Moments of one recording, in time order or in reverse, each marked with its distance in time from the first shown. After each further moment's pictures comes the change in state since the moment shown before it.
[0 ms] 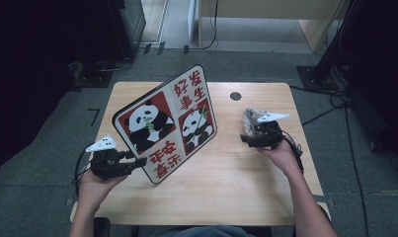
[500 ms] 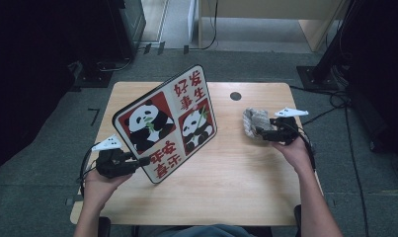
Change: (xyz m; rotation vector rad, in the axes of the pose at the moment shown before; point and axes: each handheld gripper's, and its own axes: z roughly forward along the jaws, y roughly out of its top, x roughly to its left) left arm -0.002 0.002 0.010 0.003 -0.018 0.000; right arm -0.035 -0.001 -0.028 -0.060 -0.120 0.050
